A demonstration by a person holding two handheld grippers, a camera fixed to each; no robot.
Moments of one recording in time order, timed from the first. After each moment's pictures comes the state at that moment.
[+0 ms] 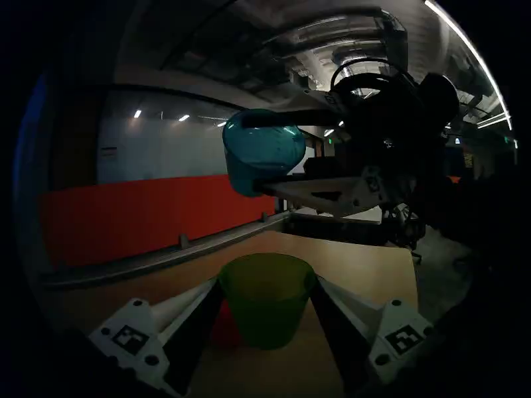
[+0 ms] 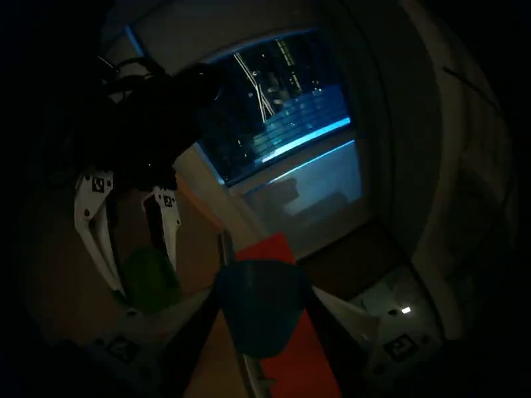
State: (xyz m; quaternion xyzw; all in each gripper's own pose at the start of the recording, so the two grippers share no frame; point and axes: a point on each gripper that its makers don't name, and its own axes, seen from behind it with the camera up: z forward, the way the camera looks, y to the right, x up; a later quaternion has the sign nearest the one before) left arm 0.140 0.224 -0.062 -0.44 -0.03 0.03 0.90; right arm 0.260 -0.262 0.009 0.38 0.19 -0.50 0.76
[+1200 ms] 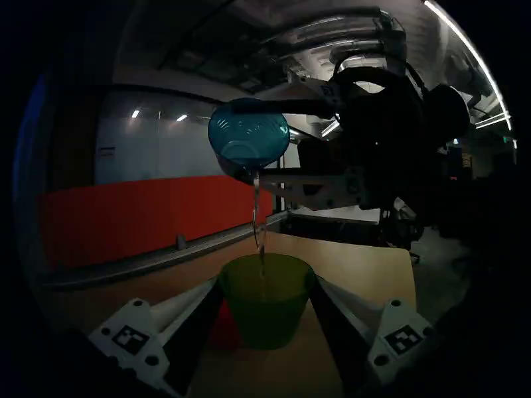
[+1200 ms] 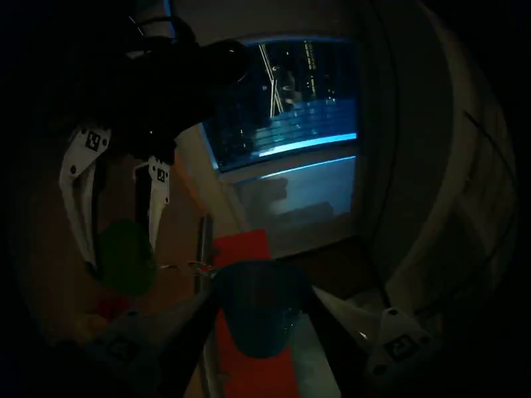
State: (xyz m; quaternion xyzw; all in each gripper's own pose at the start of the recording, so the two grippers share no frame) left arm 0.143 0.229 -0.063 -0.44 -0.03 0.03 0.90; right arm 0.278 -0.266 0.029 0.32 0.23 -0.57 0.72
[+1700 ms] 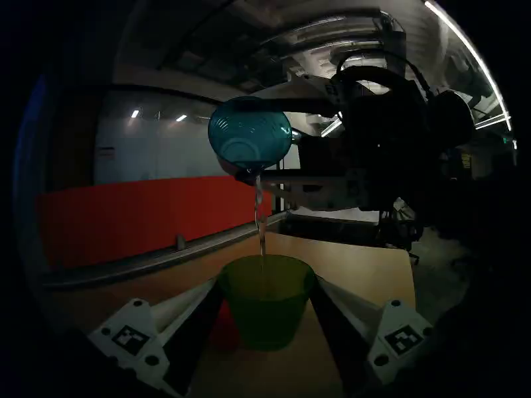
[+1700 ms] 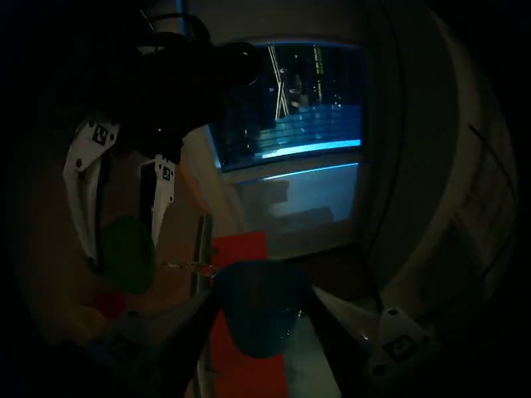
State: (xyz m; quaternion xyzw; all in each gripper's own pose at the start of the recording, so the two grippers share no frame) left arm 0.144 0.230 -0.063 -0.44 -0.03 0.03 0.90; right arm 0.281 -0.271 0.022 0.32 0.24 -0.59 0.70
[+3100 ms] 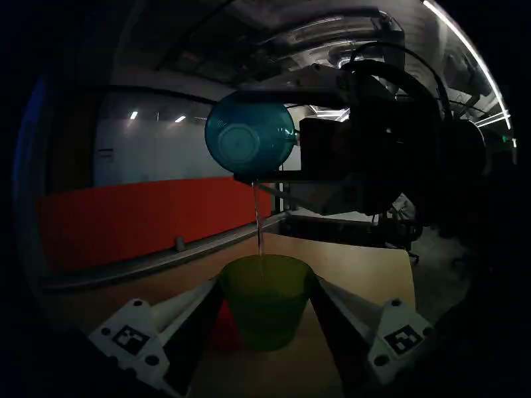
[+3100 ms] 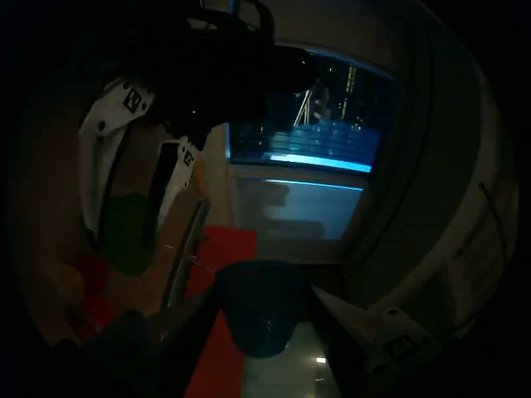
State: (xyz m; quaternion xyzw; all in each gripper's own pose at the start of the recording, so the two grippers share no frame) left arm 0.147 0.232 -0.063 -0.44 -0.02 0.03 0.90; right arm 0.281 -0.296 -0.001 0.28 0.29 -0.67 0.62
